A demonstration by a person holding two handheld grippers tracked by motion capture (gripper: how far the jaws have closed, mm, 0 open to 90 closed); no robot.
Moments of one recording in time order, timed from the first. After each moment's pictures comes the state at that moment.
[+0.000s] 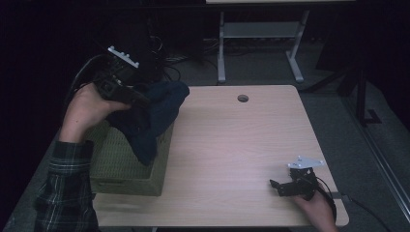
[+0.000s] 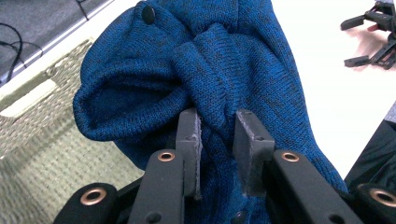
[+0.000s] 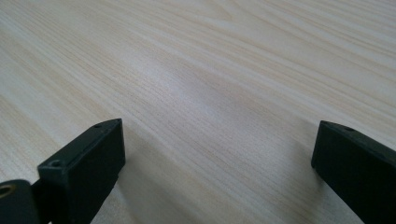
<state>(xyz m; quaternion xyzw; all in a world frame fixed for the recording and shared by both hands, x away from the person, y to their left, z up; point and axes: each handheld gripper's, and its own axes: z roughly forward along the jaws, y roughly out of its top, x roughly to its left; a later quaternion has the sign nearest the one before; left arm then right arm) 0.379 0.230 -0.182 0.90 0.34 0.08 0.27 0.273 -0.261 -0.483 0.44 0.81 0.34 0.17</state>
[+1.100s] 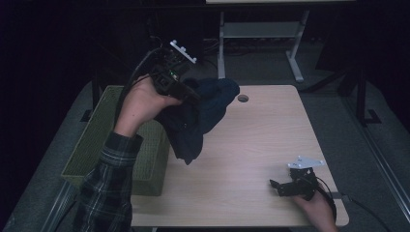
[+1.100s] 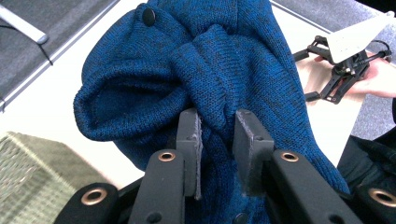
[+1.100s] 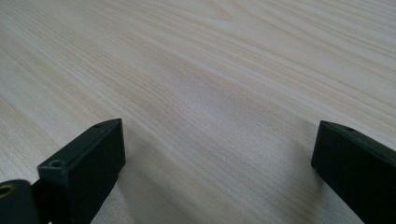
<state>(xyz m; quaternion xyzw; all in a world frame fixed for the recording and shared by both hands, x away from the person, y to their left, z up) 0.385 0.113 -0.180 0.91 0.26 0.07 0.30 0.273 -0.261 -0.483 0.44 0.81 0.34 0.17</state>
